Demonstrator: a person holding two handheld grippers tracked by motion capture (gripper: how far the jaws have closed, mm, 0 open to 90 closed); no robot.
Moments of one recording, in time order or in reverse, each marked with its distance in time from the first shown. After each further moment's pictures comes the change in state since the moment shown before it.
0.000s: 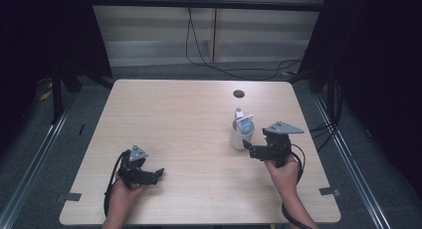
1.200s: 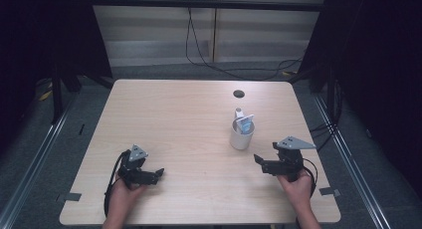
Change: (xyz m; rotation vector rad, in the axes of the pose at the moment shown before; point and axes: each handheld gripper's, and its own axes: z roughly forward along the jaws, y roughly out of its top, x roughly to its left) left arm 0.000 0.000 0.000 0.000 0.002 0.000; right arm -0.016 -0.045 -0.022 0.047 0.005 -0.008
